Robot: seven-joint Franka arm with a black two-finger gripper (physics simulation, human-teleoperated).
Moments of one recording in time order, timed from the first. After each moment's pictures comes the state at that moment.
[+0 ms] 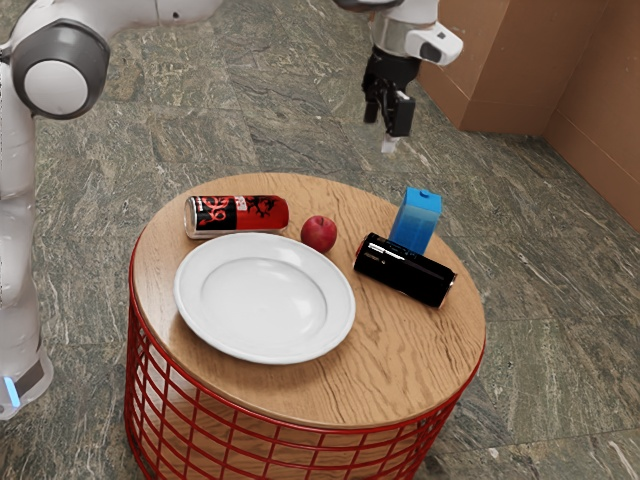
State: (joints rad) arm 0.06 0.09 -0.03 -1.30 0.02 1.45 -0.01
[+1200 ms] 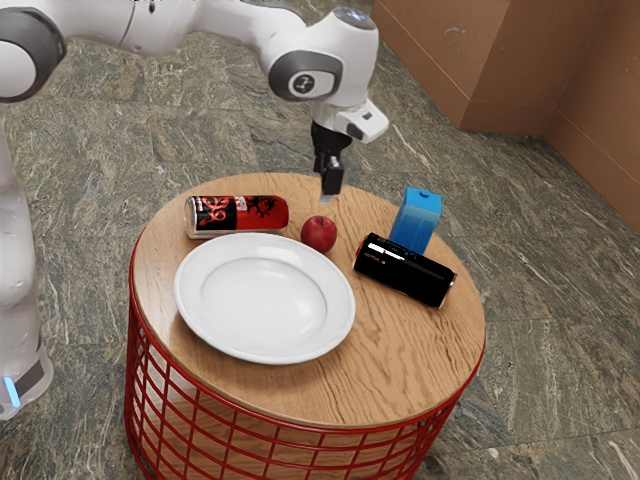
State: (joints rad) arm 0.15 -0.14 -0.03 -1.99 0.08 1.95 0.20
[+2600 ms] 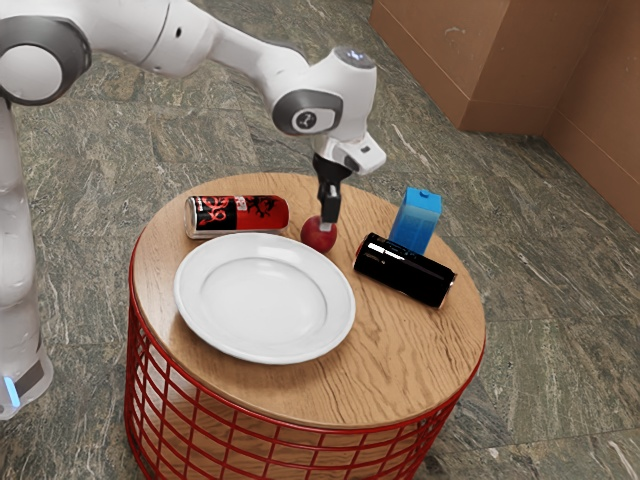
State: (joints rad) arm 0.15 -0.05 -0.03 -2.04 0.06 2.10 0.29
